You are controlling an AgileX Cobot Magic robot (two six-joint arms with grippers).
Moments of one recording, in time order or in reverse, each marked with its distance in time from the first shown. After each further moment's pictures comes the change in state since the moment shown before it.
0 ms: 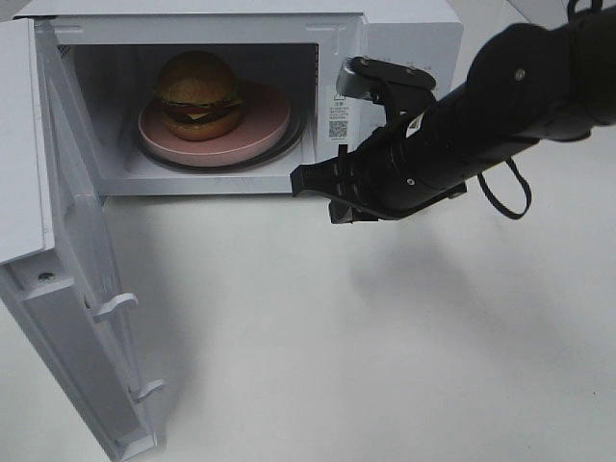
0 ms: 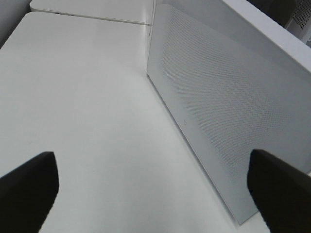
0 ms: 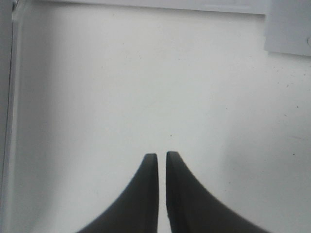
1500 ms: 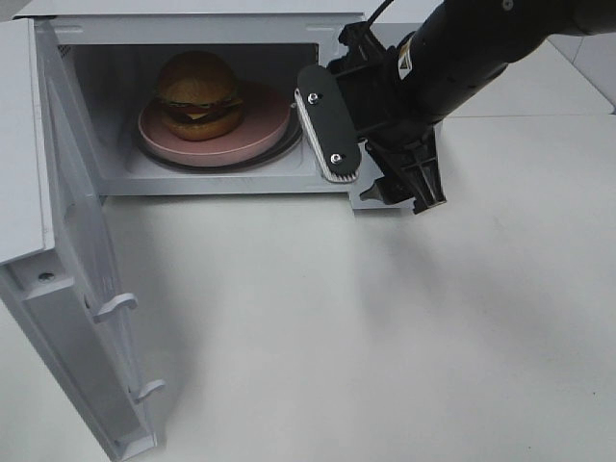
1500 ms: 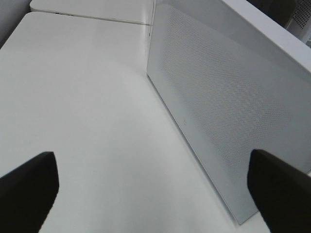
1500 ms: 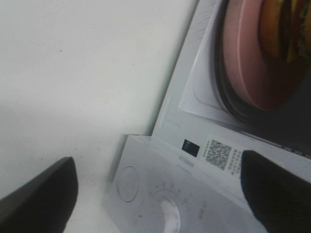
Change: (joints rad) left arm 0.000 0.000 0.000 0.000 0.000 0.000; right arm 0.030 -0.001 -0.198 -0.516 0.158 -1.286
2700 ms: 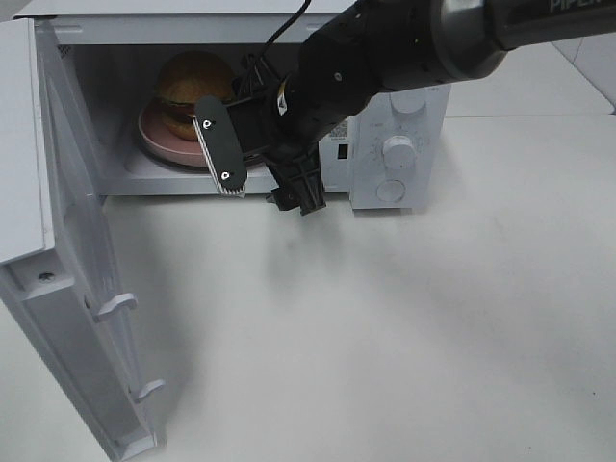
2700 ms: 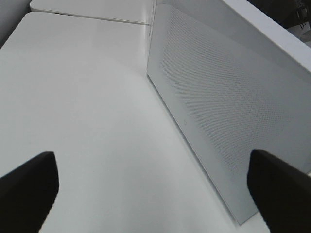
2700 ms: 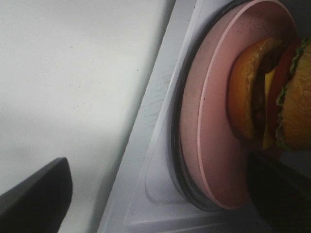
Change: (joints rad) left arm 0.000 0.000 0.000 0.000 0.000 0.000; right arm 0.084 0.372 -0.313 -0.065 -0.123 0.085
